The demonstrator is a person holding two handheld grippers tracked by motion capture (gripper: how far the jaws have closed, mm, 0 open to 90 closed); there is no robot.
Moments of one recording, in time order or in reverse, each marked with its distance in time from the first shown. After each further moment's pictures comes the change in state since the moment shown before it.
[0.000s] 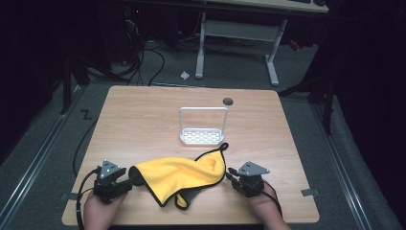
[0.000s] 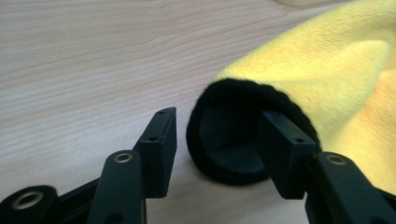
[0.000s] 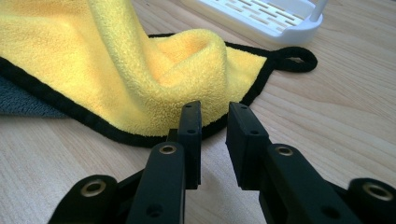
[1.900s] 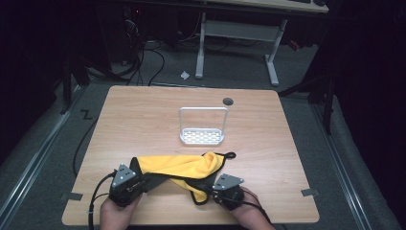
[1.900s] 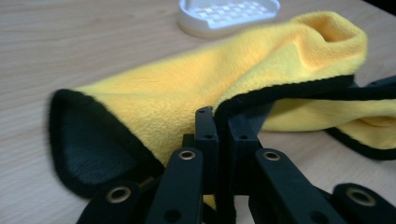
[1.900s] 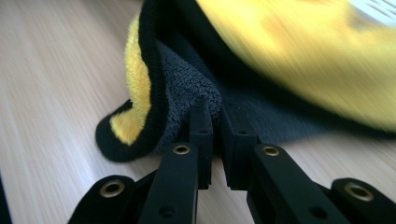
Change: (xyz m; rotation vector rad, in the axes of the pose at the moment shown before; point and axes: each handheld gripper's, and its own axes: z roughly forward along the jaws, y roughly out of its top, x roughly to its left) left arm -0.037 0.011 0.006 -0.116 -0.163 0.039; right arm 0.054 0.006 0.011 0.102 0.155 -0.158
